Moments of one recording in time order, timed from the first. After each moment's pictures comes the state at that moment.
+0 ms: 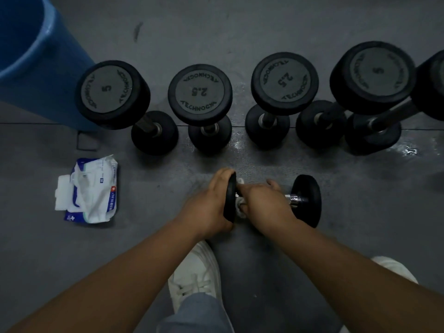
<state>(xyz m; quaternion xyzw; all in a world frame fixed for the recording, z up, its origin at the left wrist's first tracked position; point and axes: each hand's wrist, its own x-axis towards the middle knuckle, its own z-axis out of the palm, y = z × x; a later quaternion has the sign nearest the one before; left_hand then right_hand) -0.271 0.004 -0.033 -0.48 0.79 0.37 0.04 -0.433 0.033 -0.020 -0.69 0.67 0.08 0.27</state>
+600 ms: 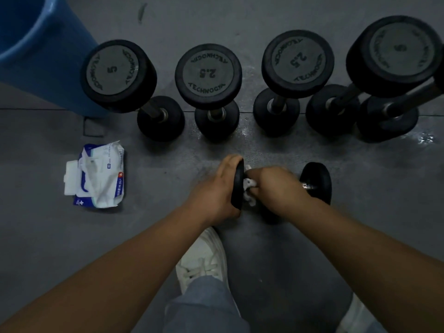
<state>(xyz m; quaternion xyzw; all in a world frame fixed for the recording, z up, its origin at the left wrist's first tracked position) -0.274 0.005 -0.027 -0.48 0.79 0.38 0.06 -0.441 0.020 -0.004 -0.69 0.64 0.09 0.32</state>
